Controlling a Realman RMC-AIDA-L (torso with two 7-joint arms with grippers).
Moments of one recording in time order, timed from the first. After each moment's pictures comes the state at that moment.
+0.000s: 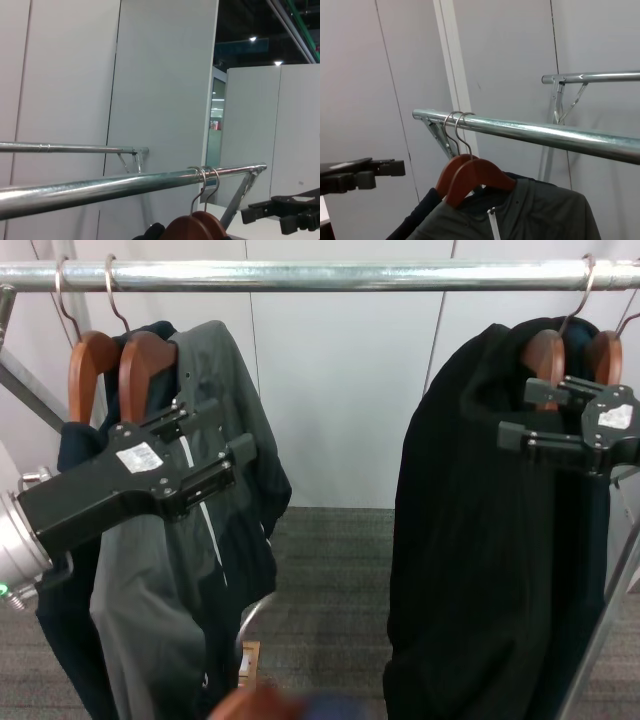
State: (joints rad) left arm -0.21 -2.04 1.29 0.84 1.11 1.34 -1.16; right arm 0.49 1.92 -0.87 -0.61 -1.61 -1.47 1.37
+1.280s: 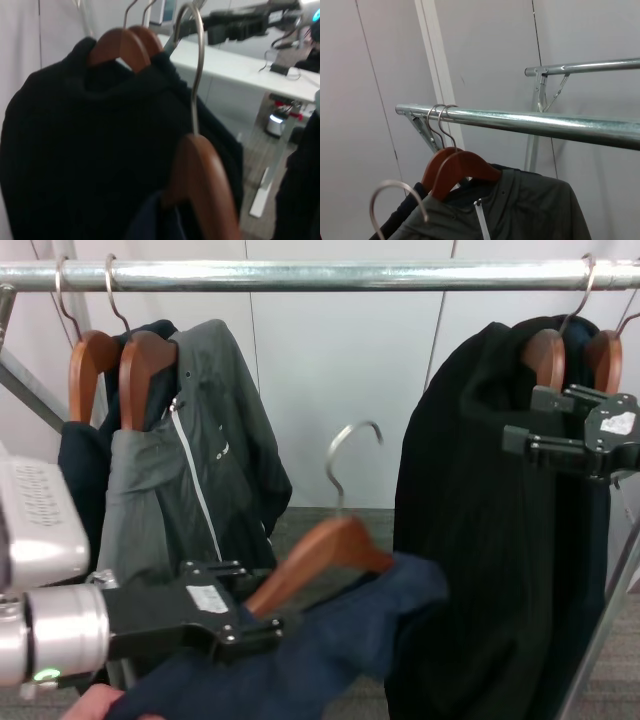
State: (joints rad) left arm -0.09 -2.05 1.51 1.23 1.68 1.16 -1.61; right arm 0.48 1.92 -0.87 -0.59 -1.61 -1.43 1.37
